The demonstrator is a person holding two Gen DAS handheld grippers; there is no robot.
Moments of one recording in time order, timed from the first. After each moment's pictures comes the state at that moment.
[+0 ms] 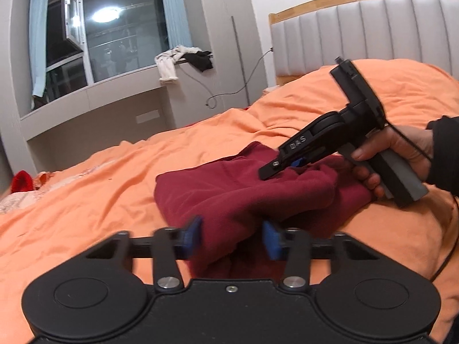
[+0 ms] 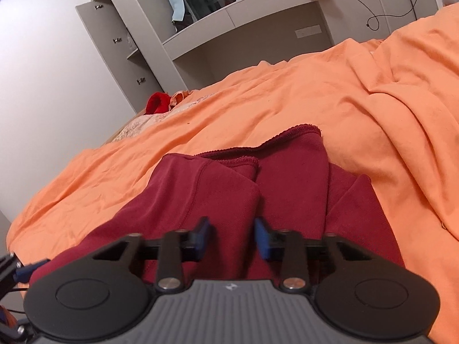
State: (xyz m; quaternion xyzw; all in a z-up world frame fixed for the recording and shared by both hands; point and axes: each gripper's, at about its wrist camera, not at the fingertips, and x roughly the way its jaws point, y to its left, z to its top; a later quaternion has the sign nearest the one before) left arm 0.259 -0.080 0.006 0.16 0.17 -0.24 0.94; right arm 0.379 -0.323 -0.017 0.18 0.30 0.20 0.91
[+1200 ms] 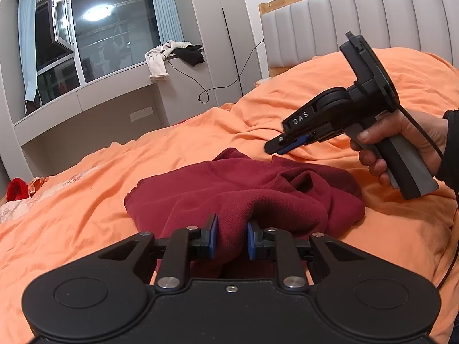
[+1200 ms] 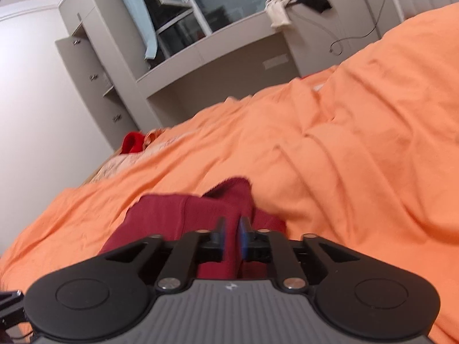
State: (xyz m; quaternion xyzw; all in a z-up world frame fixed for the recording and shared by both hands) left arm 0.268 -0.147 0.011 0.18 0.19 -0.25 0.93; right arm 0.367 -0.389 -0.002 0.21 0.26 0.14 0.93
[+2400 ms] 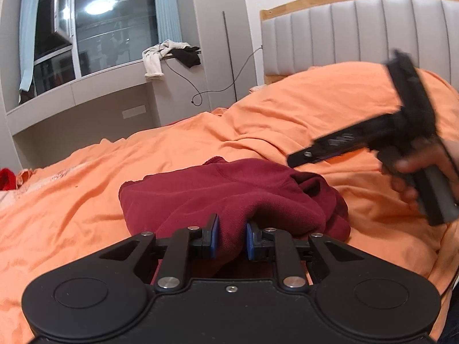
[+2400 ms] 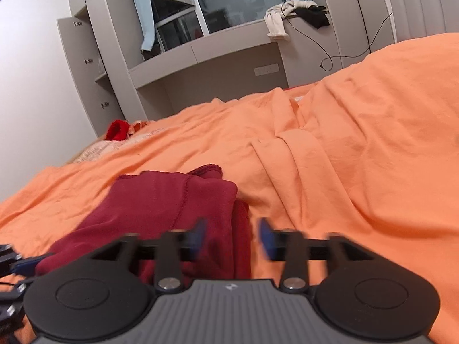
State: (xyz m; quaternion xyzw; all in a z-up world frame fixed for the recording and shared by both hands) left arm 0.270 -0.157 0.015 0.14 0.19 -0.26 0.93; right arm 0.305 -0.401 0.000 0.14 0.25 0.11 0.95
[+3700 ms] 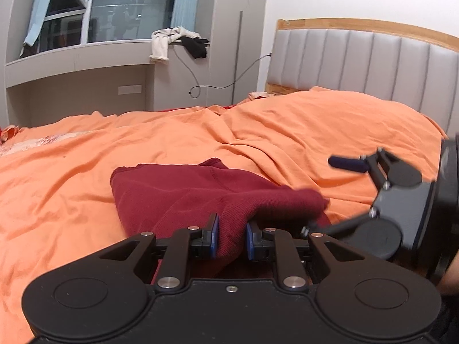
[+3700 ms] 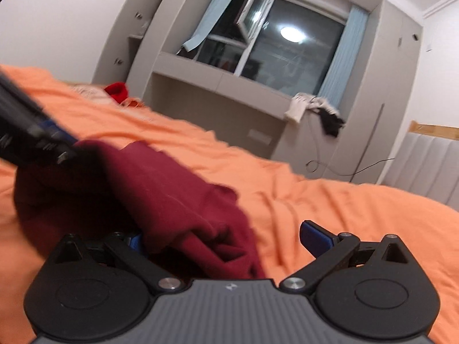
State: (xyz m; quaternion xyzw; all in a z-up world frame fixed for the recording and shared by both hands) left arm 0.289 -0.137 0.025 0.04 0.23 -0.30 0.93; right arm 0.239 -0.271 -0.006 -0.17 0.12 0.01 0.98
